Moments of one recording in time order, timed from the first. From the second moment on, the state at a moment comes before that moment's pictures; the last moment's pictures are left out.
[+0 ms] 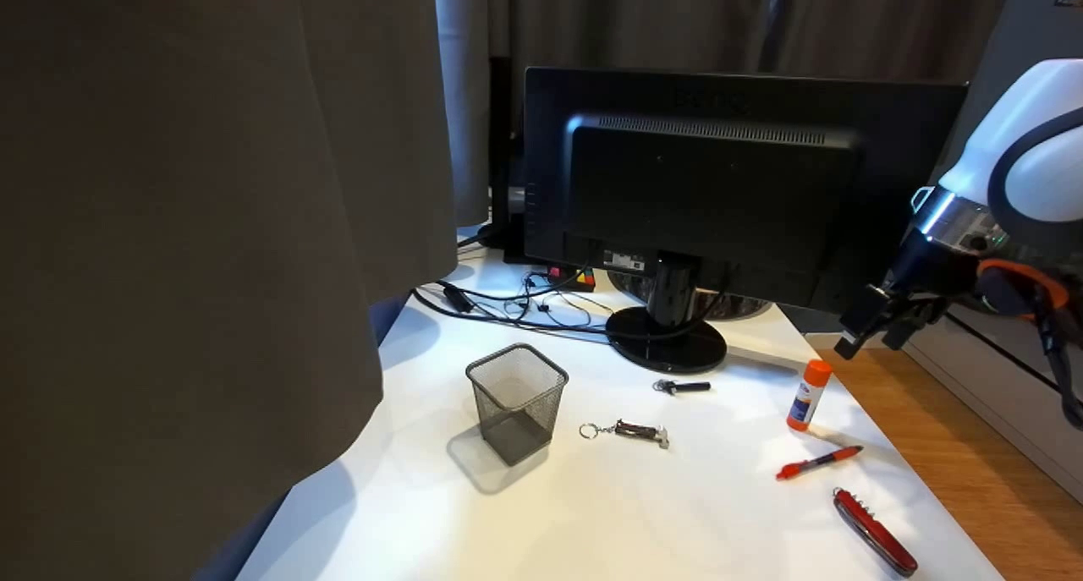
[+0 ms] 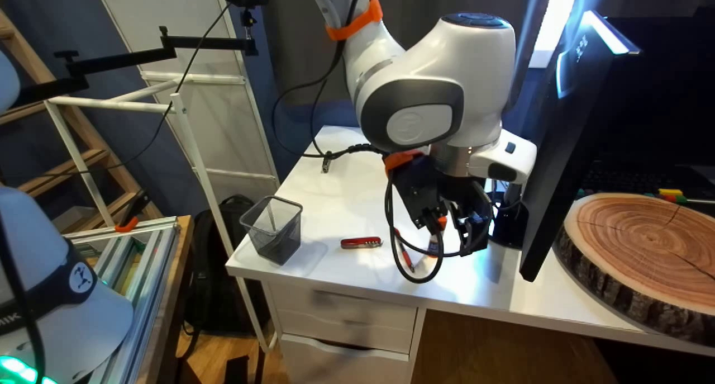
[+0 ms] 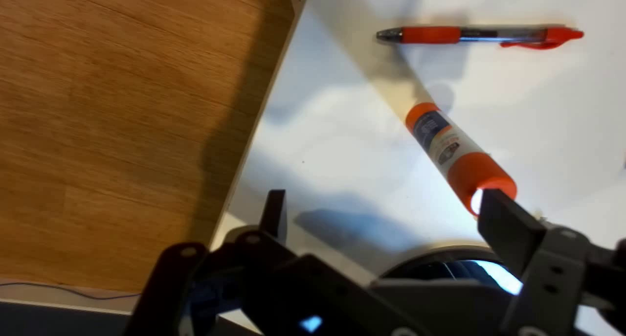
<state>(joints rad) -0.08 0.42 0.08 -2.23 0.13 2.83 -0.07</state>
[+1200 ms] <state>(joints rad) 0.03 0.44 0.06 -2.20 0.09 2.83 -0.03</state>
